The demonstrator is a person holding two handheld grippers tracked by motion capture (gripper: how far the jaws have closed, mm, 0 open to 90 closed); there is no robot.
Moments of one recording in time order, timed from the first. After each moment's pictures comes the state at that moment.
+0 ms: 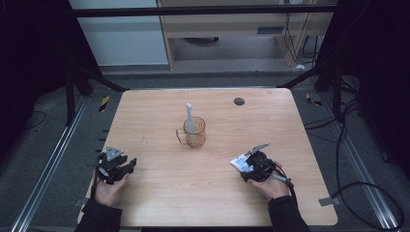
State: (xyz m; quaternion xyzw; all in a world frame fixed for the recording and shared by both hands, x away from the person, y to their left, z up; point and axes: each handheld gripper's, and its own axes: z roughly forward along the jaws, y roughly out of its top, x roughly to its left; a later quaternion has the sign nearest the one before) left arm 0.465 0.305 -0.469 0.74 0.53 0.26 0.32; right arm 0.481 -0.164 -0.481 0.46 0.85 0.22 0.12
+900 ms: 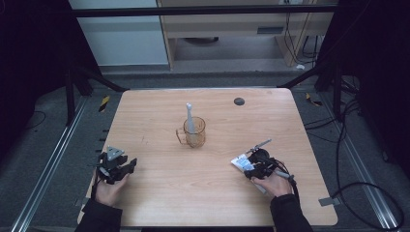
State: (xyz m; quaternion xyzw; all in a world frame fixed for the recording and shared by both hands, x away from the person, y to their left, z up) left arm 0.466 0.303 -0.470 0.74 0.53 0.26 0.32; right arm 0.485 -0.171 -0.470 0.47 0.86 0.21 0.08
